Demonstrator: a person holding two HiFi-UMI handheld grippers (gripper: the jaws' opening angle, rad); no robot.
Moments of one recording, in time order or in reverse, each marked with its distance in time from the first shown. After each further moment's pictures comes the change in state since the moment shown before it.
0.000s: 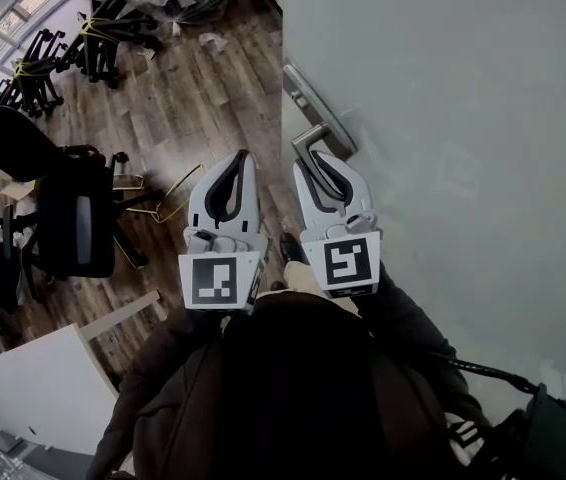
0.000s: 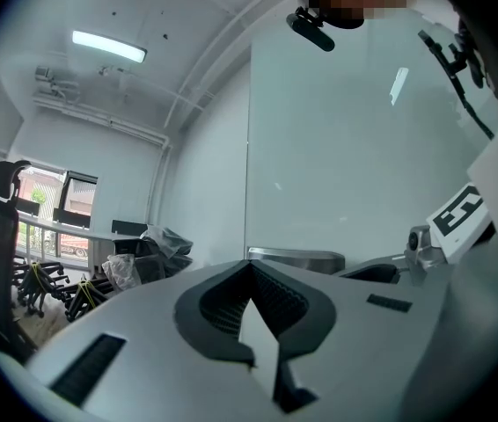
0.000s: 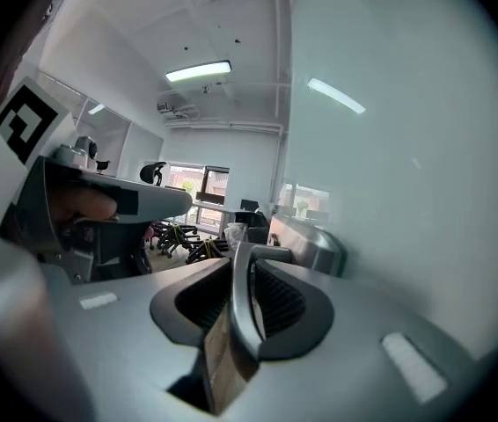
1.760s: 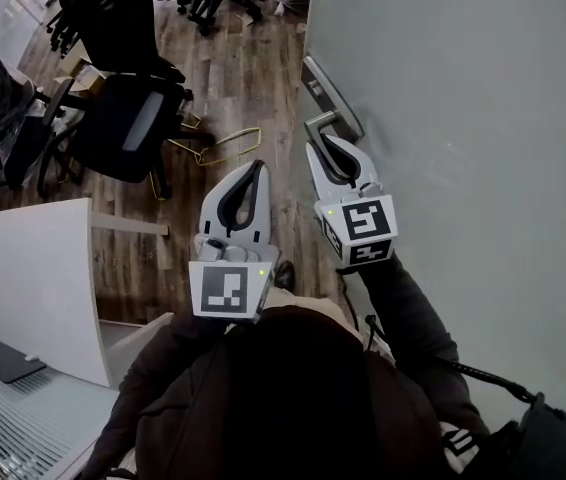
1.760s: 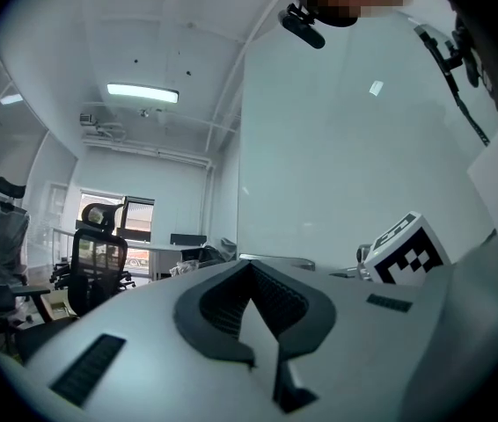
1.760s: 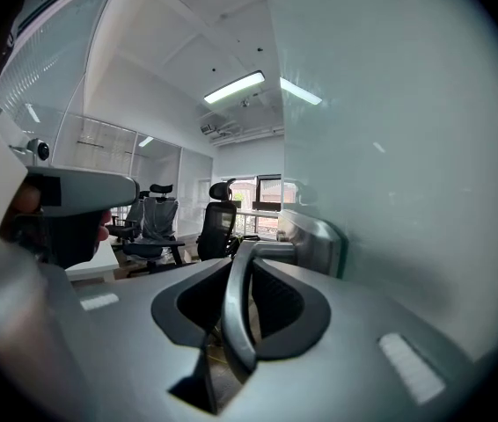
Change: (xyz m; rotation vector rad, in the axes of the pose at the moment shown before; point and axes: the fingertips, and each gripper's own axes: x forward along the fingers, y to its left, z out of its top) left arm -0.293 0.018 -0.007 0.024 -0.058 0.315; right arm -0.080 0.223 0.001 0.025 -0.061 0.385
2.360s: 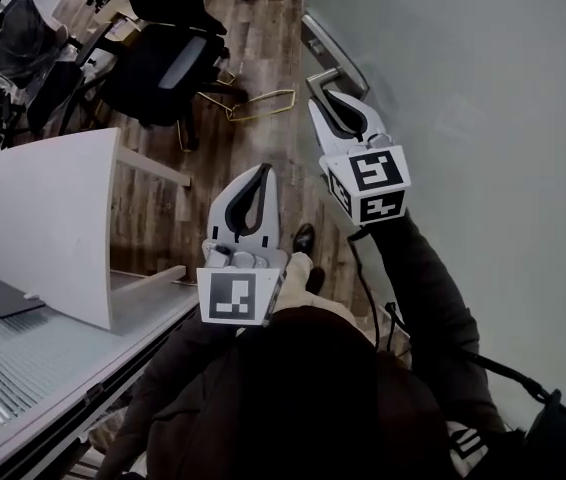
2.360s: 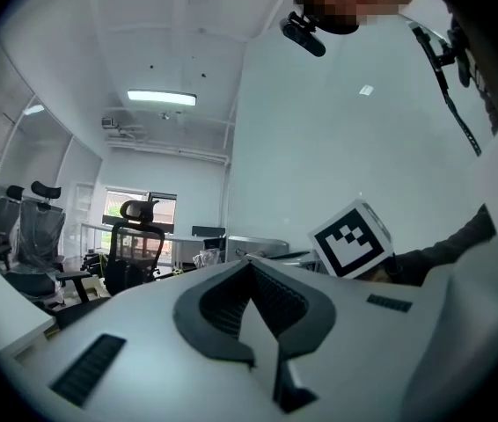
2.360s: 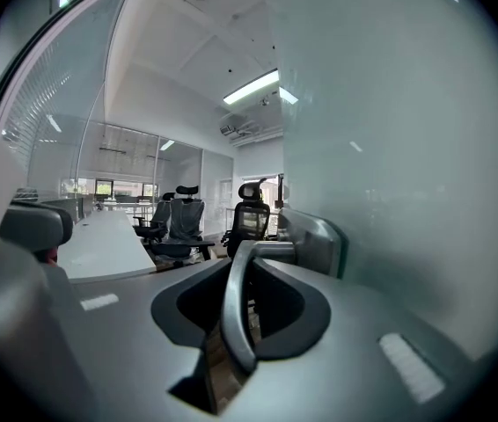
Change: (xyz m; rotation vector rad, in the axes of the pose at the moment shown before) left arm -0.097 -0.007 -0.037 -0.029 0.052 0.164; right arm 0.011 0.064 -0.012 0.005 0.007 0.173
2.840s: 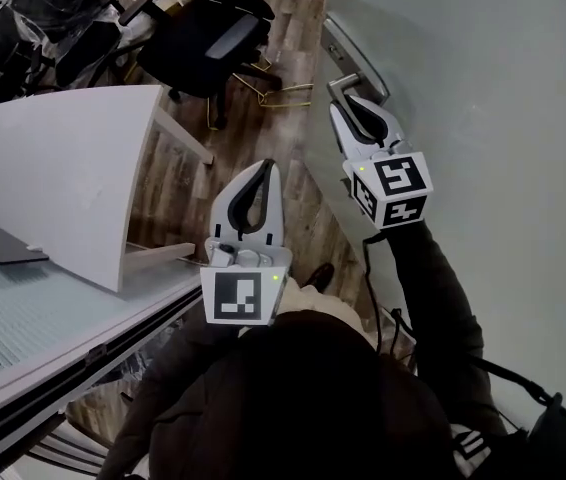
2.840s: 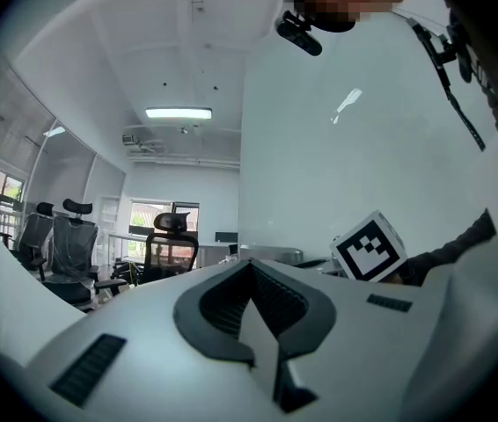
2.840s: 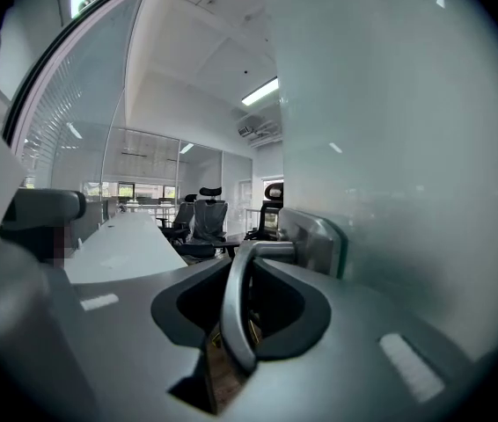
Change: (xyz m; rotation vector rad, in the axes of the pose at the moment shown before) left arm -0.083 0.056 0.006 0.031 -0.008 0.140; right arm 0.002 0.089 -0.003 -0.015 -0.002 0.132
